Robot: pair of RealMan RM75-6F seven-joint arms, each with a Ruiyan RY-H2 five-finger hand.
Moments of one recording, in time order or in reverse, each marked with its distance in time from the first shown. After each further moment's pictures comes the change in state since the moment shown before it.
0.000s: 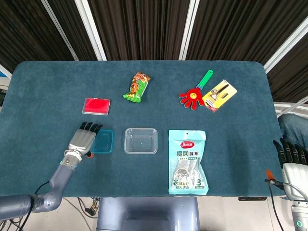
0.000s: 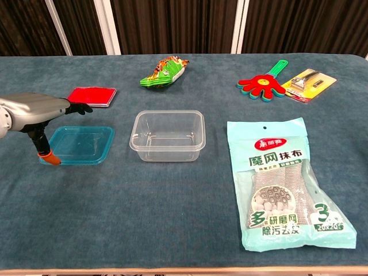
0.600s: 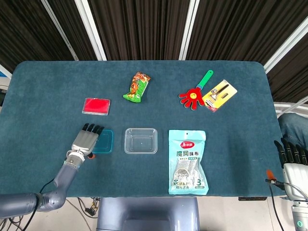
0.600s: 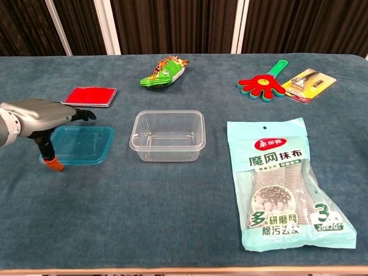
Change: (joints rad) left arm -0.042 -0.033 0.028 0.026 -0.067 -0.006 0.040; right arm -0.002 -0.001 0.003 -0.002 0.011 -0.001 -0.002
